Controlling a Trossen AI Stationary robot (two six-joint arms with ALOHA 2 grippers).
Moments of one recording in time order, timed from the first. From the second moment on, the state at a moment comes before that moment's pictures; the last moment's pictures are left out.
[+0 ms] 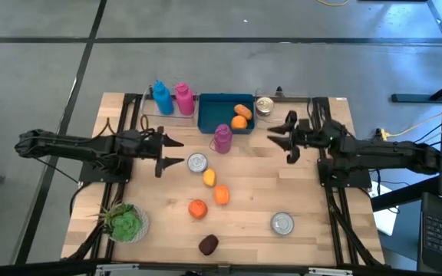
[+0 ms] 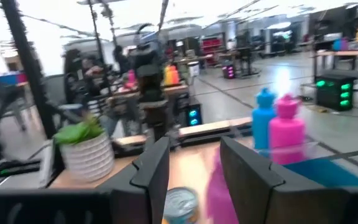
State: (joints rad) left arm 0.09 0.59 0.33 0.10 -0.05 -0.10; right arm -0.22 0.77 0.31 0.56 -0.16 0.17
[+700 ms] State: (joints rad) left arm 0.14 0.52 0.28 0.16 -0.04 0.00; right arm 0.15 1.24 0.29 1.02 0.15 0.15
